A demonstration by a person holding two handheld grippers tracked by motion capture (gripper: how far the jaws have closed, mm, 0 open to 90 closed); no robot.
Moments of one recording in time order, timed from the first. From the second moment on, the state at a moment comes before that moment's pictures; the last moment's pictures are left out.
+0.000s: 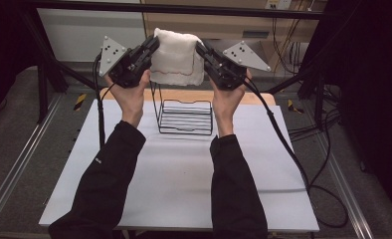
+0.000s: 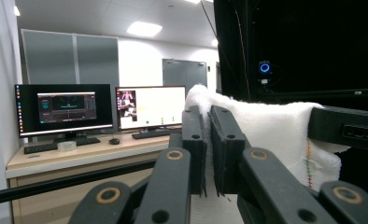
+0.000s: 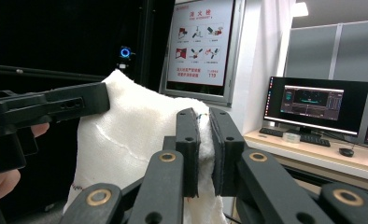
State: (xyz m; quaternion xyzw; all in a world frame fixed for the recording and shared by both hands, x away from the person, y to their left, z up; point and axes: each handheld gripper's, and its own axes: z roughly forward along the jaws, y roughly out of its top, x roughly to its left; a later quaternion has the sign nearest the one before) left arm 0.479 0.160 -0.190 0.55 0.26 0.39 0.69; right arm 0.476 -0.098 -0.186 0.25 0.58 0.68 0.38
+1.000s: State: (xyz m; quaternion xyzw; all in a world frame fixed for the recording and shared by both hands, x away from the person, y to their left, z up) left arm 0.522 0.156 -0.196 0.58 0.28 0.39 0.66; right arm 0.519 -0.101 -0.191 0.28 0.60 0.66 0.36
